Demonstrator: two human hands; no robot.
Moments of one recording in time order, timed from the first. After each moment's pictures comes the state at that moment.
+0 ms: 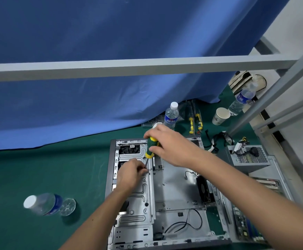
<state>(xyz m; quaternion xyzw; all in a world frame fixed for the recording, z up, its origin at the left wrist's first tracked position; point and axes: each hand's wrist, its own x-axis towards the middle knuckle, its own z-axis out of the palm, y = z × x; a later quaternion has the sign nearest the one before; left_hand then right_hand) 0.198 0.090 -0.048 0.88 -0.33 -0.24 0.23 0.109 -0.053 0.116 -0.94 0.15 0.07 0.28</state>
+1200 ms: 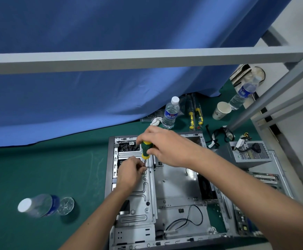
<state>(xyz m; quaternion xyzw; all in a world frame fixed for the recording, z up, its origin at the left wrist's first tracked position) 0.203 0.086 -0.062 0.89 -0.29 -0.26 0.25 0.125 -0.048 0.115 -0.95 0.09 0.12 0.28</state>
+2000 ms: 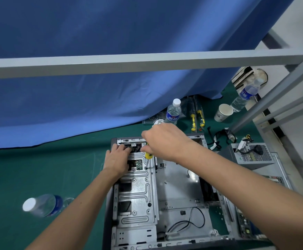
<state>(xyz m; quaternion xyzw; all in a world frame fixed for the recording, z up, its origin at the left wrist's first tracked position) 0.264 0.090 -0.048 0.88 -0.43 -0.18 -0.06 0.147 -0.043 0.113 -1.00 0.06 0.07 0.01</state>
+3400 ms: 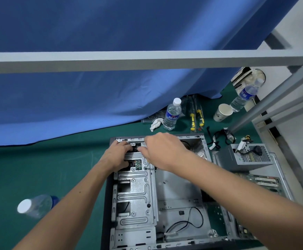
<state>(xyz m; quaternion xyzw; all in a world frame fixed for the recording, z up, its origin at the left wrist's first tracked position) 0.295 0.085 -0.052 0.83 -0.50 -0.25 0.00 0.146 -0.025 0.103 -0.97 0.16 0.14 0.08</state>
